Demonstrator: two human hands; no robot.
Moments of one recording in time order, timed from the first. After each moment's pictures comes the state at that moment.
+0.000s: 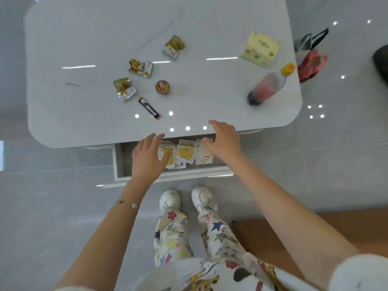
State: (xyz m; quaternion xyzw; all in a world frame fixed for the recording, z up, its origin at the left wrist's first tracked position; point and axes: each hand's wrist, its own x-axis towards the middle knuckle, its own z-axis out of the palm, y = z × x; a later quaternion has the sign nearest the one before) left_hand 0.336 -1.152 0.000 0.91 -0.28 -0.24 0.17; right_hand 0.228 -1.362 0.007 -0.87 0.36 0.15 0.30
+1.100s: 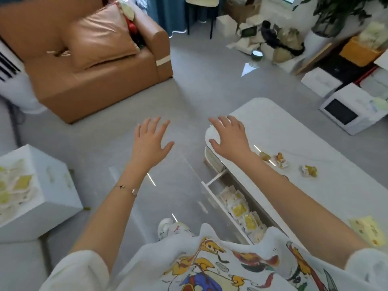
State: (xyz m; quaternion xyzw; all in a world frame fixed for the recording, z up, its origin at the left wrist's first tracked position) left_hand 0.270 -0.773 0.315 0.99 0.06 0.08 0.07; right_hand 0.361 -1.013 0.341 -0.96 -0.27 0.02 0.09
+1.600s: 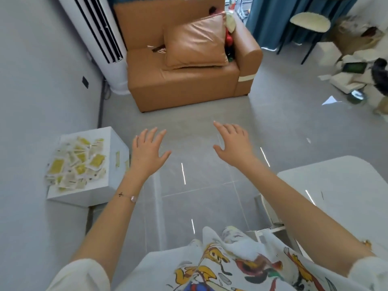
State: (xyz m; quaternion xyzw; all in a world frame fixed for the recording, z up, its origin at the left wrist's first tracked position) left_hand 0.219 -0.483 0.312 0.95 0.31 0.06 0.07; right_hand 0.416 -0.677 0.332 -0.88 -0.45 0.04 0.12
